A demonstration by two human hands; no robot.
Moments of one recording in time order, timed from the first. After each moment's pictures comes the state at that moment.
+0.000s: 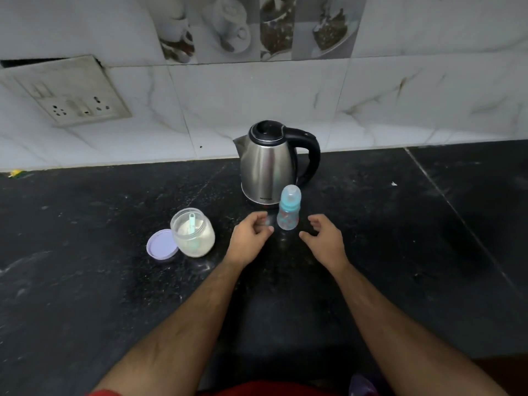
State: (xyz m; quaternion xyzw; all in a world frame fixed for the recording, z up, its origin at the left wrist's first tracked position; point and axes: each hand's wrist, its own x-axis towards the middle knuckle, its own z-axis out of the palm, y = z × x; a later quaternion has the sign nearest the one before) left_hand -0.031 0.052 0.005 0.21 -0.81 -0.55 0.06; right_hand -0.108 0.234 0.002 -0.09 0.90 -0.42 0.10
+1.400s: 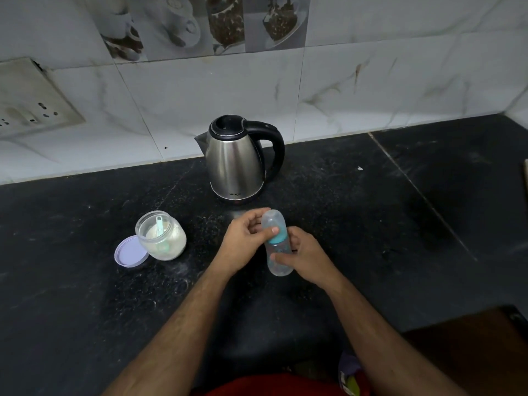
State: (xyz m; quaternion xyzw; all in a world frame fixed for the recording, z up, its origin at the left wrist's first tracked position) left_hand -0.020 0.106 0.041 0.09 -0.72 -0.69 0.03; right_hand -0.054 0.277 0.030 -0.14 0.80 -0.54 0.24
